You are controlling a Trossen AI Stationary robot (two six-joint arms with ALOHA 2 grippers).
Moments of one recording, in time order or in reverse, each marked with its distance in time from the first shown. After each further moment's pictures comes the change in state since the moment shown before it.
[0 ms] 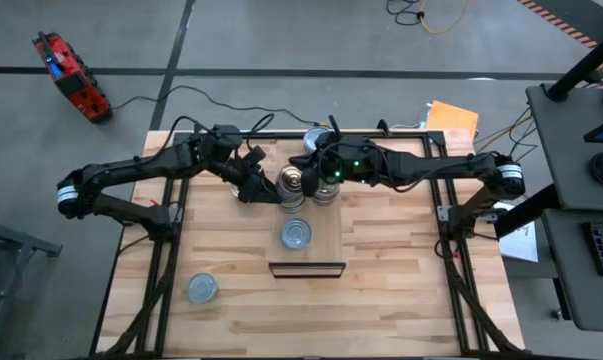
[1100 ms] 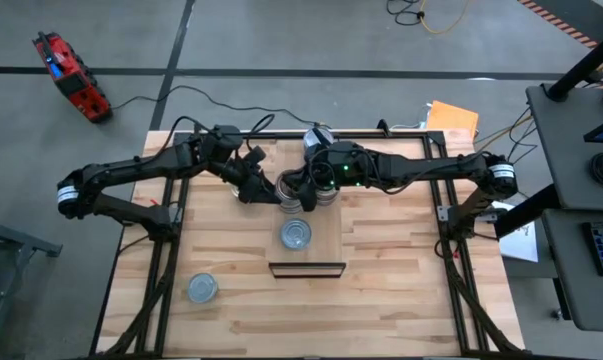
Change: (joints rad) left arm 0.003 0.000 -0.002 -0.011 -0.006 0.005; right arm 0.011 0.059 0.013 -0.029 -0.183 -0.105
